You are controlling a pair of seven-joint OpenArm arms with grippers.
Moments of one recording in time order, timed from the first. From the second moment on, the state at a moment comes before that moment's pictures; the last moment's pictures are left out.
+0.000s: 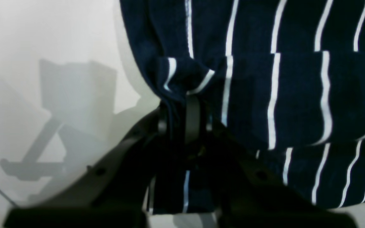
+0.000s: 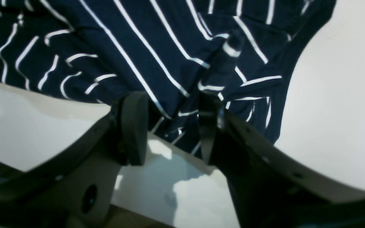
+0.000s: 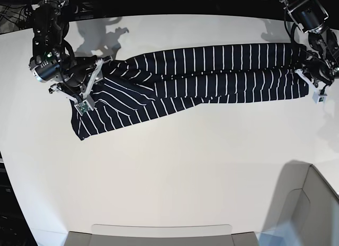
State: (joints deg) left arm 2.2 -18.1 -38.9 69.8 -18.9 -36.3 73.7; right arm -7.1 19.6 2.3 117.9 26.4 17.3 -82.5
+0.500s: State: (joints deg) left arm -4.1 -24.1 -44.2 67.9 -18.2 -36.7 76.5; right arm -6.8 15.9 7.1 117.9 26.4 17.3 -82.7
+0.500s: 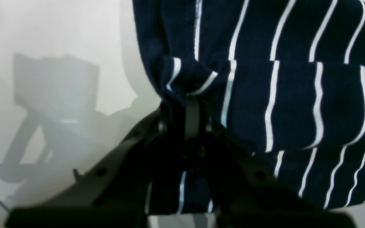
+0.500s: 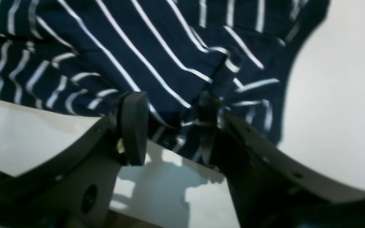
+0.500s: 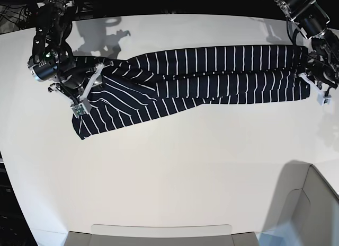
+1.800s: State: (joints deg) left arm 4.2 -6.9 -16.3 113.9 -15.4 -36.3 78.8; right arm -6.3 15.1 7.0 117.9 26.2 17.3 -82.7
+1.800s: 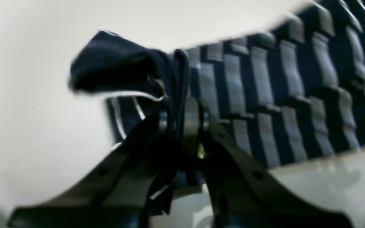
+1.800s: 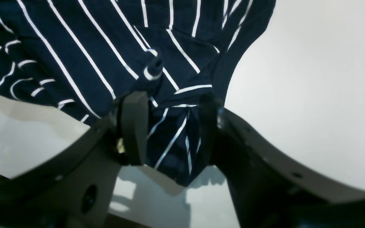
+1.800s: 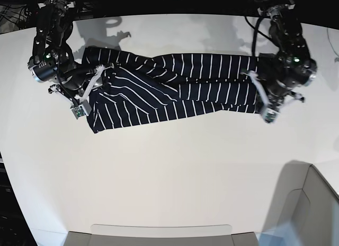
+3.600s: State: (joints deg) left arm 1.9 1.8 -17.5 109.5 -16.1 -36.3 78.4; right arm -6.5 15.1 7.0 117.9 26.4 17.3 -82.7
